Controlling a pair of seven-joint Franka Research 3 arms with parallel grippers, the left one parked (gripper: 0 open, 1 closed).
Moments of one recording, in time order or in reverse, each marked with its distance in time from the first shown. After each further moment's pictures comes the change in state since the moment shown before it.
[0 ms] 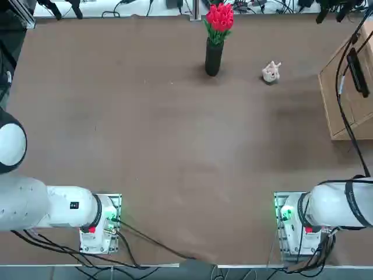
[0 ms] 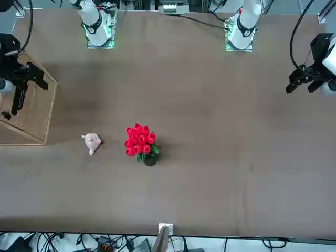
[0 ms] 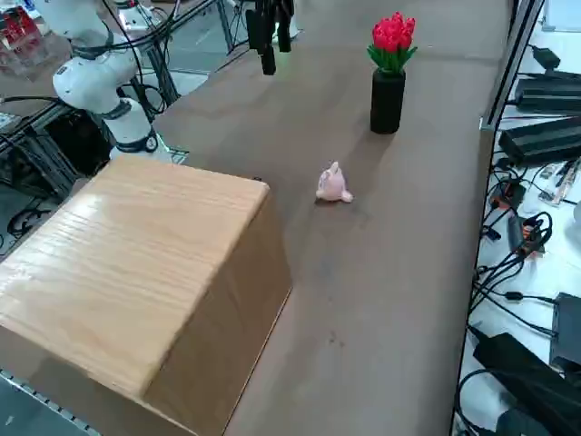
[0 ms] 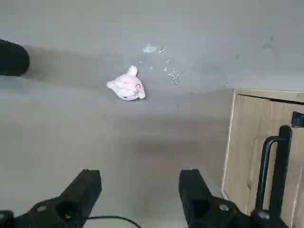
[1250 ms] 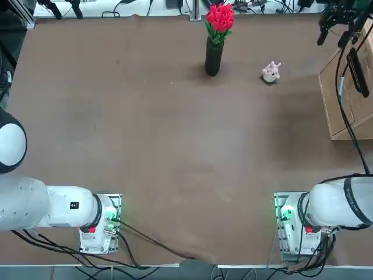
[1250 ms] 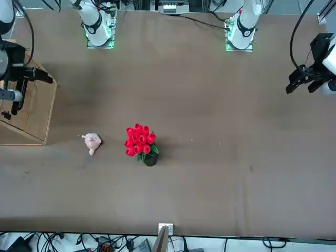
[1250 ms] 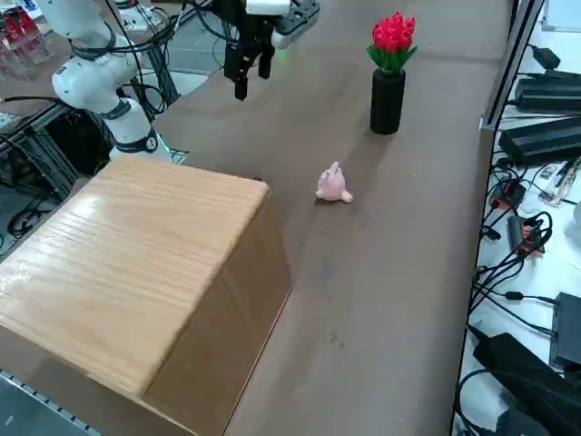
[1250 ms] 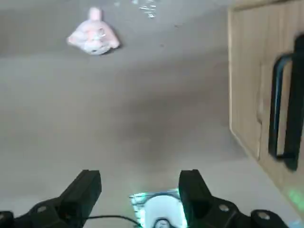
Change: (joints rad) arm -0.031 0.082 -0.014 -0.002 -0.002 -0.189 0.272
